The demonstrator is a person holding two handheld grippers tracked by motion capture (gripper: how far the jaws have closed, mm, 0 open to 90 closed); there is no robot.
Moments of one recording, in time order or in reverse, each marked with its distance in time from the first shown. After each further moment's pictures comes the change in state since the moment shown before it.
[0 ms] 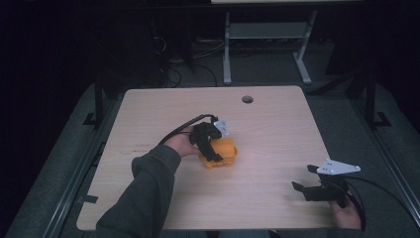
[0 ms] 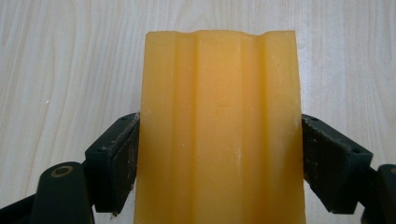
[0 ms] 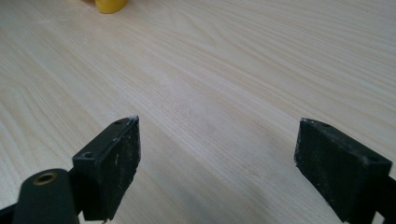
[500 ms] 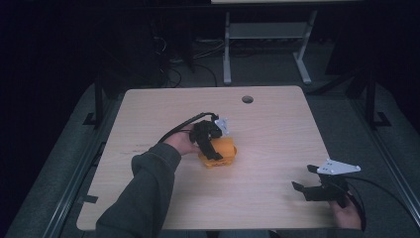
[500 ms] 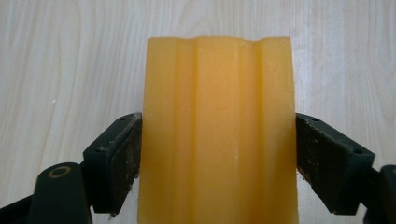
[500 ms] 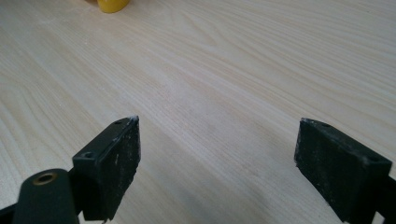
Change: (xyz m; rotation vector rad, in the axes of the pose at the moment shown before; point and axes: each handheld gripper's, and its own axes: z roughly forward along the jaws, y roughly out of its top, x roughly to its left) left arm 0.001 0.005 -0.007 0.002 0.000 -0.006; right arm -0.001 0.000 0.000 -0.002 0.003 -0.003
